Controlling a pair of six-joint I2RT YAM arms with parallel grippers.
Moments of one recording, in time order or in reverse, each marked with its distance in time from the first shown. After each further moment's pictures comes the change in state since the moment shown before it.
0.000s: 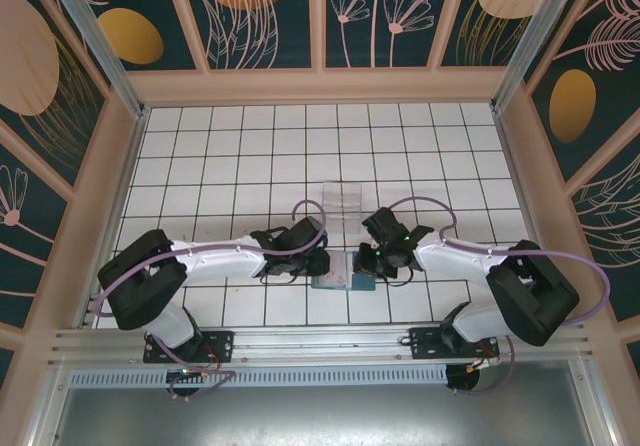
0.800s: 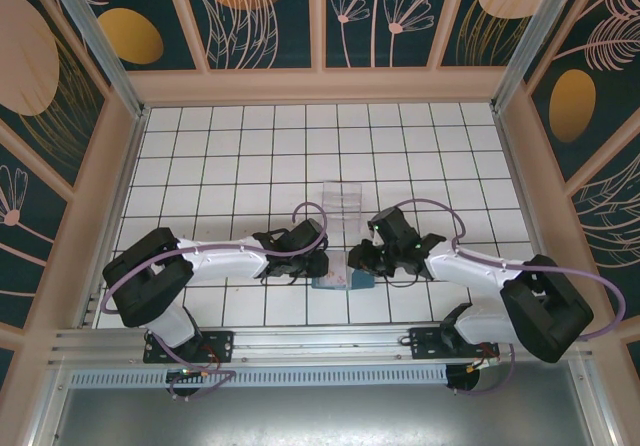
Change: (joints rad) left arm 0.000 0.027 -0.014 0.031 0.000 0.003; right arm -0.037 -0.106 -0.107 0.212 -0.127 0.036
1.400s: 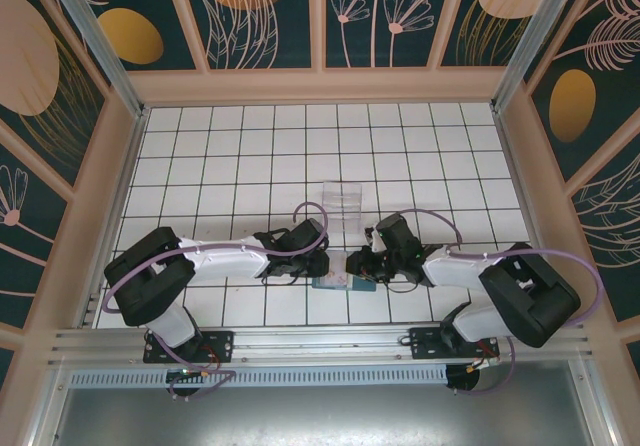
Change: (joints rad) left arm 0.000 0.011 0.006 0.003 0.000 0.000; right arm -0.027 0.104 -0.128 0.321 -0.143 0.019
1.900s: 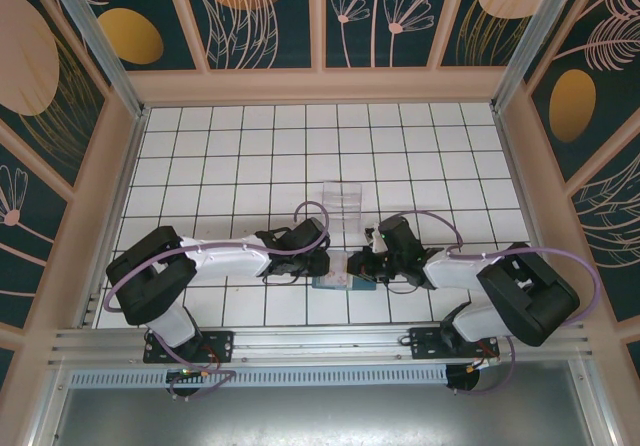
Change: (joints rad) left arm 0.000 0.010 0.018 -0.019 -0.001 0.000; right arm -0.011 0.002 -0.029 0.068 -0.026 0.010
